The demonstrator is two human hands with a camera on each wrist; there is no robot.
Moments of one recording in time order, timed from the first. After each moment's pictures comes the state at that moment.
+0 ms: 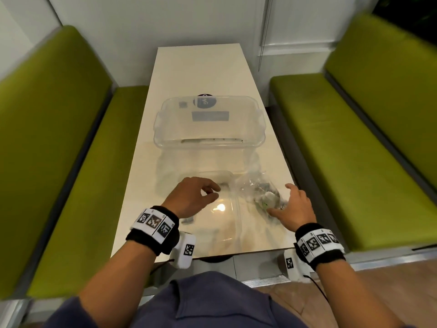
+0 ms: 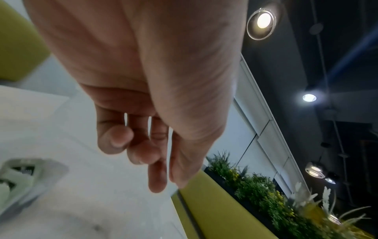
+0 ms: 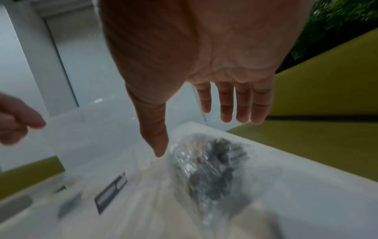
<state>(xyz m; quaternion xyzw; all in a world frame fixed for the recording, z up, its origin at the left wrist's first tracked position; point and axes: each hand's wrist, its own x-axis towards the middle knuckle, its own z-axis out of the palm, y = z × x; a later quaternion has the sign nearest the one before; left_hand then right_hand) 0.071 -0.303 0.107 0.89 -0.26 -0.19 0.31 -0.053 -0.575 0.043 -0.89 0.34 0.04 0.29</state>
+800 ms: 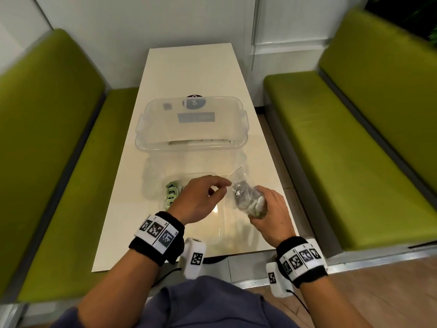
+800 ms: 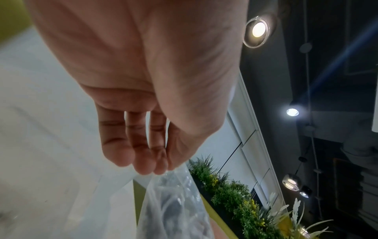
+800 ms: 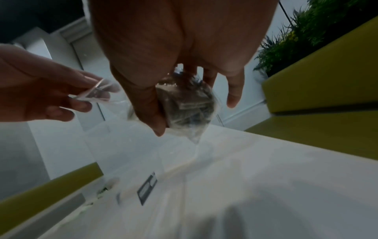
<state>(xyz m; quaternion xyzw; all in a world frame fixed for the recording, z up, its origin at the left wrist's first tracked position) 0.034 -0.367 0.126 0.86 -0.26 -0.19 0.39 -0.071 -0.569 0.026 -0.91 0.15 -0.14 0.37</state>
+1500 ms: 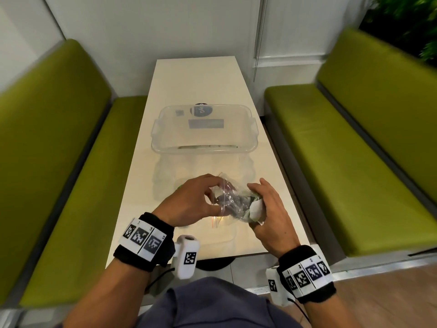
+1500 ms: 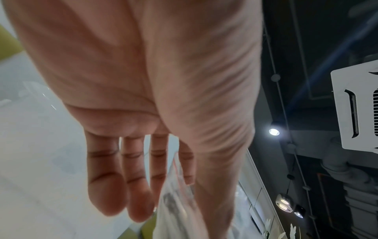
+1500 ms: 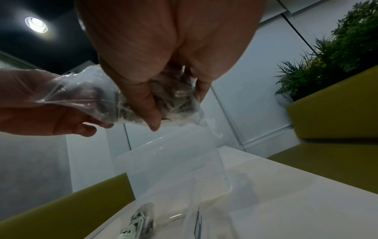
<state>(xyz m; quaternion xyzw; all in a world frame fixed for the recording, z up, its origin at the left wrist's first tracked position) 0.030 -0.310 0.165 0.83 -0.33 -0.22 0.38 -0.088 -0.512 0.086 -0.88 0.06 -0.16 0.45</state>
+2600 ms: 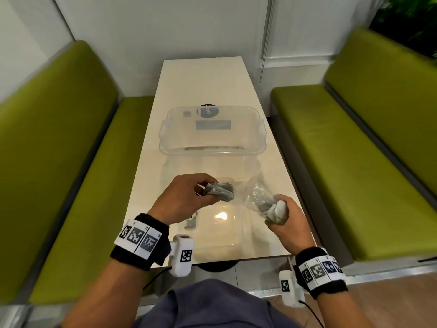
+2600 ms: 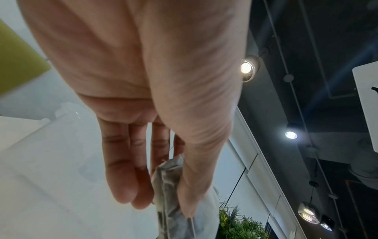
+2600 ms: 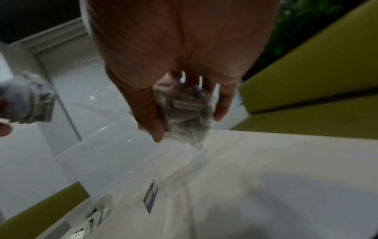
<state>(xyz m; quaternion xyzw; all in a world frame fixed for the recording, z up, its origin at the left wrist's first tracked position) 0.047 -0.287 0.163 0.86 -0.25 -0.16 0.41 -0.082 -0.549 0.044 -0.84 0.23 -0.10 0.47</state>
